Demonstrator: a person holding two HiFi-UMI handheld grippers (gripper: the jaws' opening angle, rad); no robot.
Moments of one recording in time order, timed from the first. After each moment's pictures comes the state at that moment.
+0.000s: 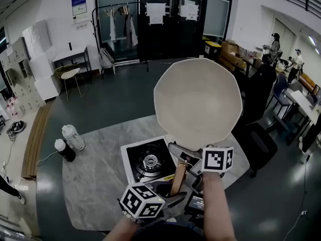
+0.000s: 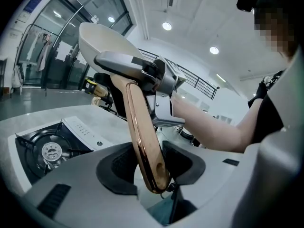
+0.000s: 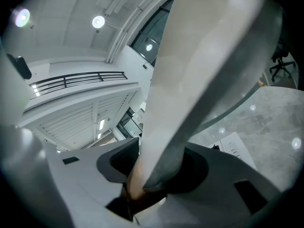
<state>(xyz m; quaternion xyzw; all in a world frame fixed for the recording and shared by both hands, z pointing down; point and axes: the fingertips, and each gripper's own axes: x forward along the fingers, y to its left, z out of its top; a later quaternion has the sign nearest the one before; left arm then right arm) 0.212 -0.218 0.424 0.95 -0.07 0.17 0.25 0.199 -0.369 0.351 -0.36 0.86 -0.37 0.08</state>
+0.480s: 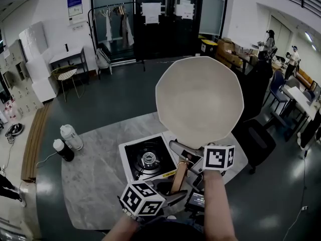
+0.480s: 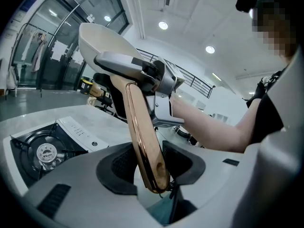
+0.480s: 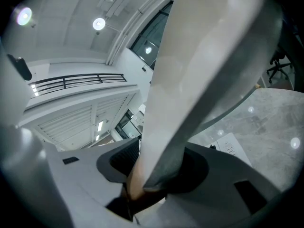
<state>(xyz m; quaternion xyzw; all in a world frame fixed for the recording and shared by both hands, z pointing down) 0.210 -0.210 0.420 0.95 -0.04 0.17 0.25 0.203 -0.361 0.346 -0.37 0.85 -0.36 0.09</state>
